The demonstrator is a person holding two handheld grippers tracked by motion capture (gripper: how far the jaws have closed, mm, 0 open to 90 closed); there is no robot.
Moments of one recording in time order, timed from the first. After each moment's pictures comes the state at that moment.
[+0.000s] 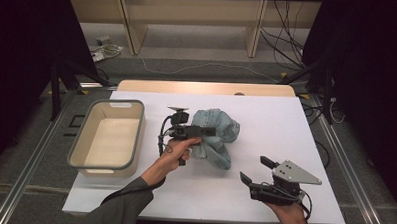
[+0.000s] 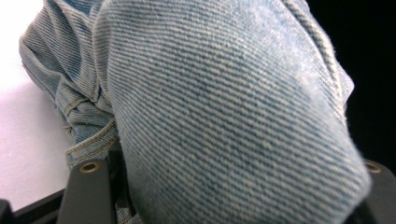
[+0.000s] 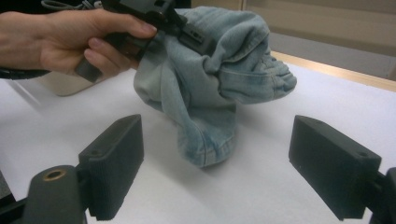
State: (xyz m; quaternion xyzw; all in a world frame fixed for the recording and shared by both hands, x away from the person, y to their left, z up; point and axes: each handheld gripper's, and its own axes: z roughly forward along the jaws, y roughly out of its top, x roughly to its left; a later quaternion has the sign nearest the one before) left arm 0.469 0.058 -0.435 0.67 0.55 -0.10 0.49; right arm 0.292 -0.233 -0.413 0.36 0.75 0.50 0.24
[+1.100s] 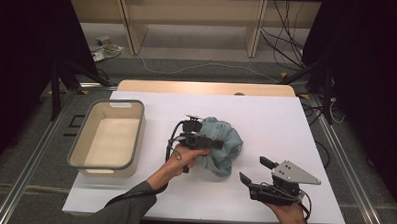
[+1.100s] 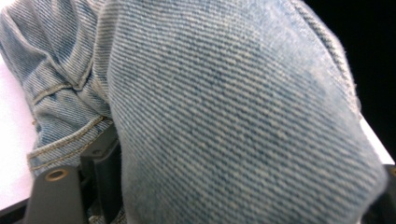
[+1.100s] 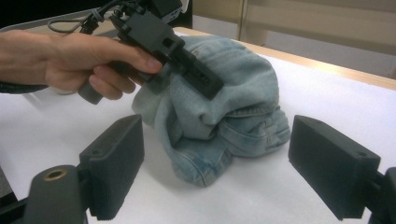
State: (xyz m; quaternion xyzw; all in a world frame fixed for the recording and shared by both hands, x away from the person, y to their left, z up) left arm 0.458 0.027 -0.448 0.75 0.50 -0.06 0.43; right arm 0.292 -0.232 -0.414 0.36 0.75 0.50 0.24
